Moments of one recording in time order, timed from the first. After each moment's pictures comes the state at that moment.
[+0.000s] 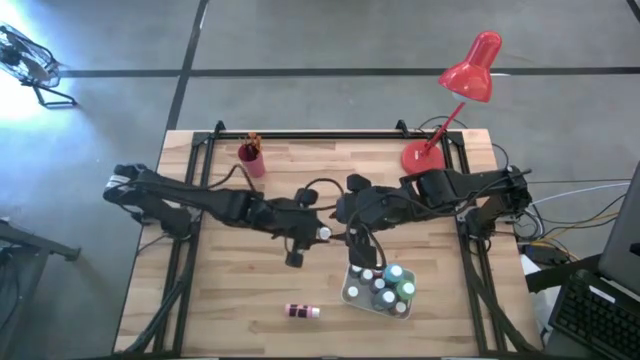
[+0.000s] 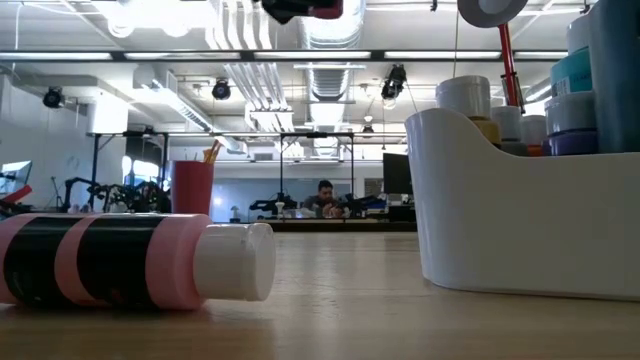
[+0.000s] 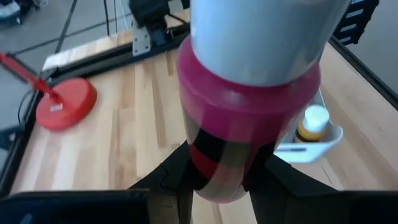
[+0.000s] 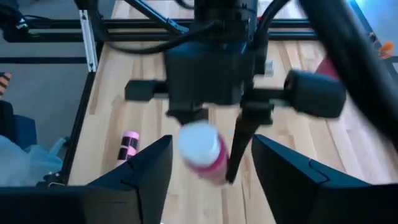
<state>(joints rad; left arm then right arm) -0.19 1.45 1.23 -0.29 -0.12 0.18 0.27 1.74 2.04 -1.04 0.18 0.22</state>
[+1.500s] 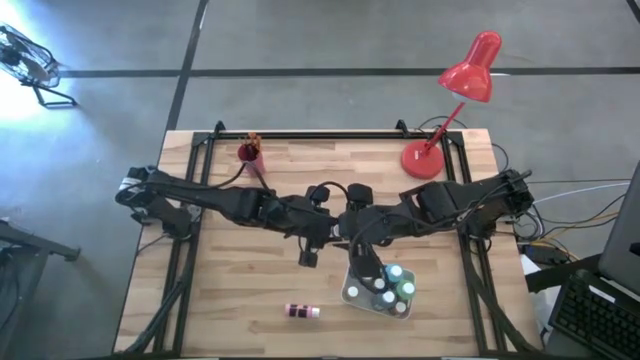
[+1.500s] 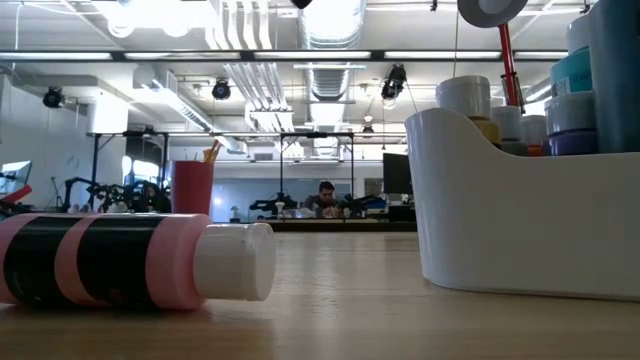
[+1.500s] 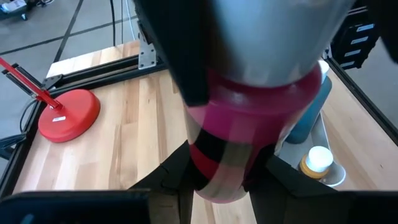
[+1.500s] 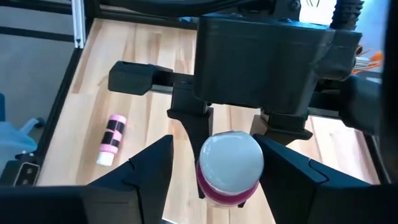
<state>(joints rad) -0.18 1.57 1.44 -0.36 -0.13 0.14 0.34 1.74 1.99 -1.03 0.27 0.16</state>
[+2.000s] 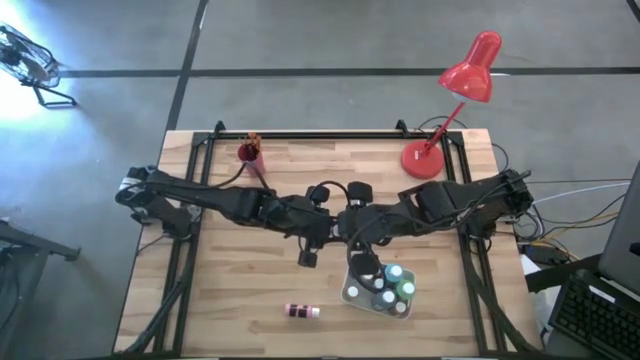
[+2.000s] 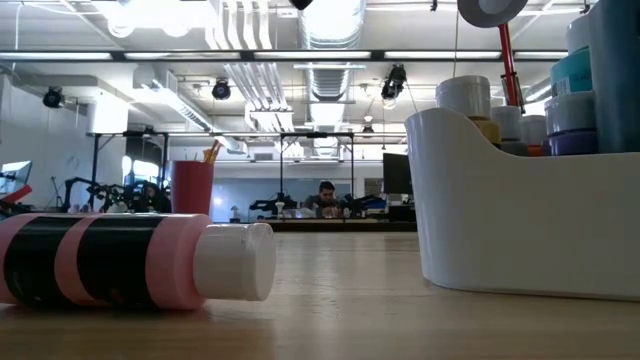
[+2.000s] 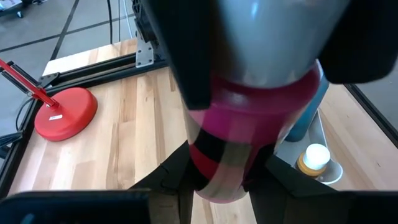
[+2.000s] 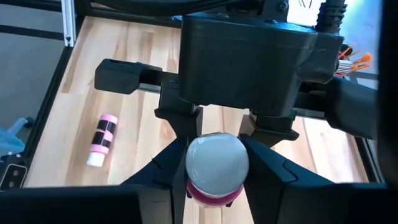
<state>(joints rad) -0.18 1.57 1.44 -0.37 -0.12 0.14 0.34 1.74 1.99 -1.04 0.29 0.14</state>
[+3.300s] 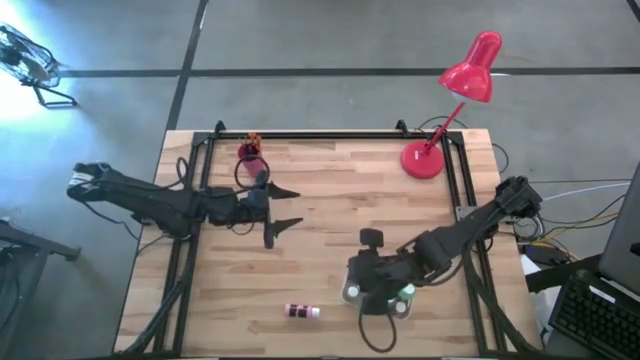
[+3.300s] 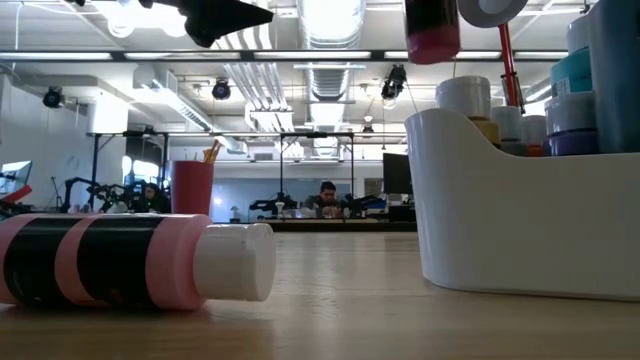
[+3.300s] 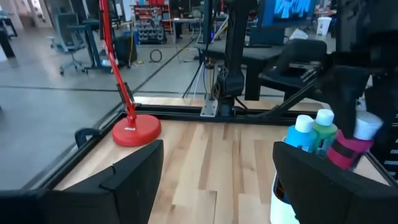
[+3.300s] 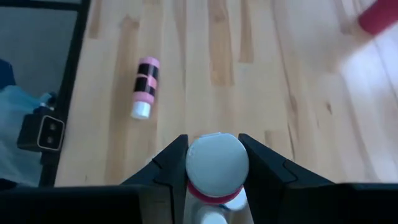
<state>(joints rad) -0.18 1.04 0.70 0.27 -0.34 -0.03 0.54 1.70 1.61 -0.87 0.37 0.44</state>
